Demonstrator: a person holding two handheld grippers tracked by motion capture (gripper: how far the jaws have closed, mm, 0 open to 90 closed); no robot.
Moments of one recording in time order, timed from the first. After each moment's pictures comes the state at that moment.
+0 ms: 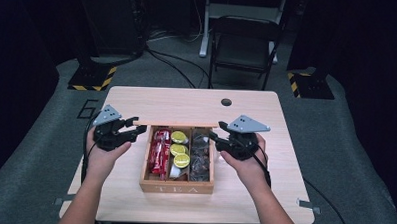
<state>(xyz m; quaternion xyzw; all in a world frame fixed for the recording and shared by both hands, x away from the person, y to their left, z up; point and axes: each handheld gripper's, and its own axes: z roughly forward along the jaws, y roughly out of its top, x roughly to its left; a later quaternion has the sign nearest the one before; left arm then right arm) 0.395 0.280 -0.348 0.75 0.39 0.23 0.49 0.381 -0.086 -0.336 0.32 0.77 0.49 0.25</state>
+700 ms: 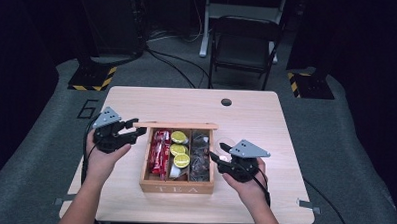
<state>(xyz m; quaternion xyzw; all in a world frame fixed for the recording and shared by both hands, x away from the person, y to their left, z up) 0.391 0.280 -0.352 0.75 0.38 0.23 0.49 0.353 -0.097 -0.393 0.32 0.77 0.50 0.23</state>
